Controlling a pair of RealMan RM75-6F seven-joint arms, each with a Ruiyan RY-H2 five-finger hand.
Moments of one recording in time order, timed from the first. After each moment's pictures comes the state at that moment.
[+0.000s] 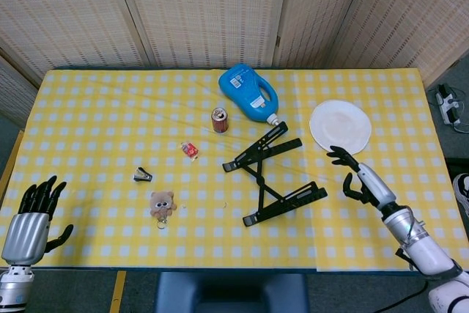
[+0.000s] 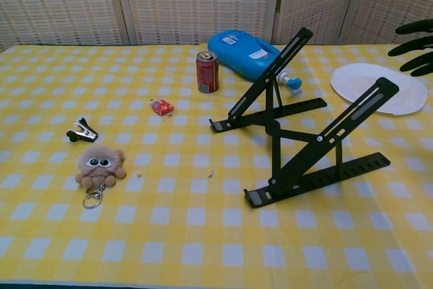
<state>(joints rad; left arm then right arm) -0.09 -1.21 -0.03 -1.60 1.53 1.51 0.15 0.45 -1.05 0.12 -1.68 -1.44 0.92 0.84</state>
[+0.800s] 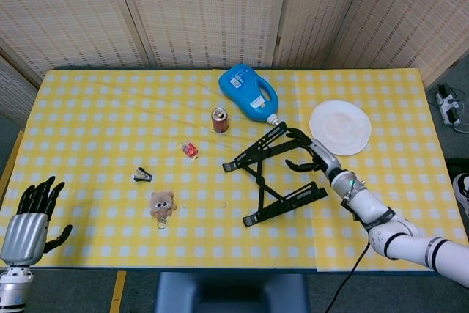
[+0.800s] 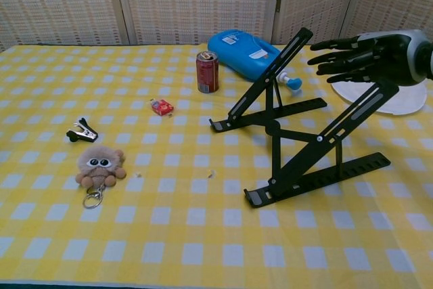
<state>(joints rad) -0.09 -1.21 -0.03 -1.61 1.52 1.51 0.15 0.73 -1.28 0.30 -1.47 -1.10 0.49 0.93</state>
